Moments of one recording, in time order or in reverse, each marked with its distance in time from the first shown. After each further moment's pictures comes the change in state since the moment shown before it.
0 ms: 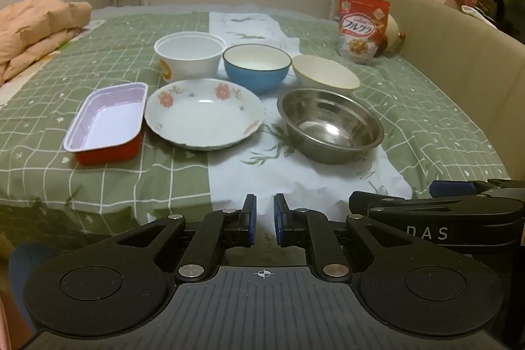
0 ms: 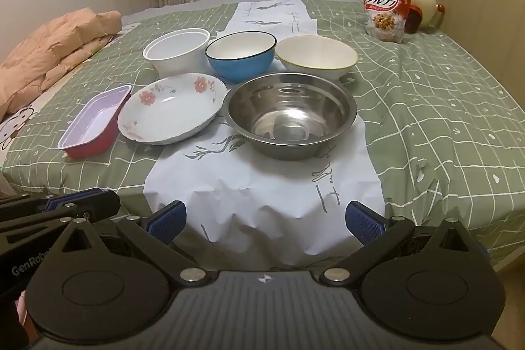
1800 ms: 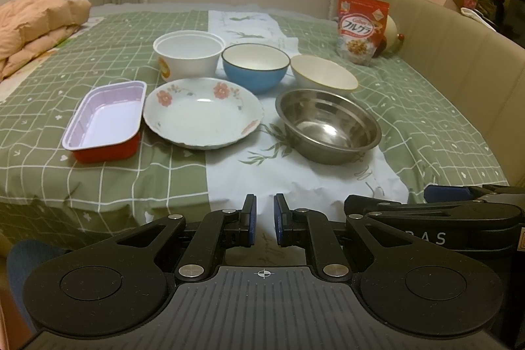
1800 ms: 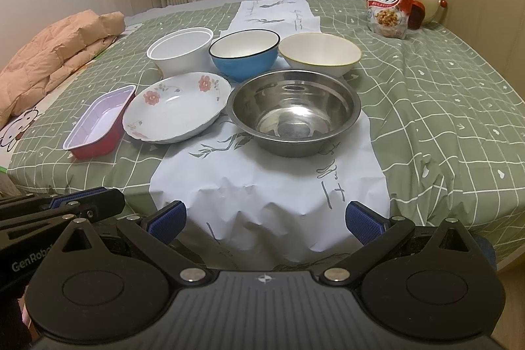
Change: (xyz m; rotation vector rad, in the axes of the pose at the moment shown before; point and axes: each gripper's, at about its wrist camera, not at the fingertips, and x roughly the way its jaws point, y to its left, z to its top) left arm -0.002 -0.002 0.002 -0.008 0.002 -0.006; right arm -0.003 0.004 0.001 0.008 -0.001 0.011
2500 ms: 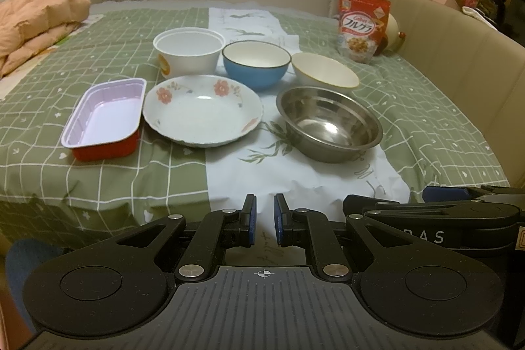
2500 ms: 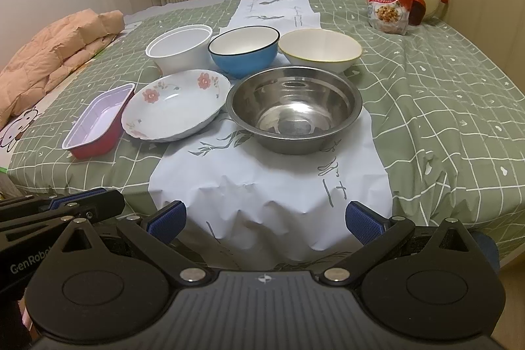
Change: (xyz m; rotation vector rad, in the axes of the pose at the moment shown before) left arm 0.003 0.001 -0.001 -0.005 0.008 -0.001; right arm 0.007 -0.002 0.000 0.010 0.012 0.008
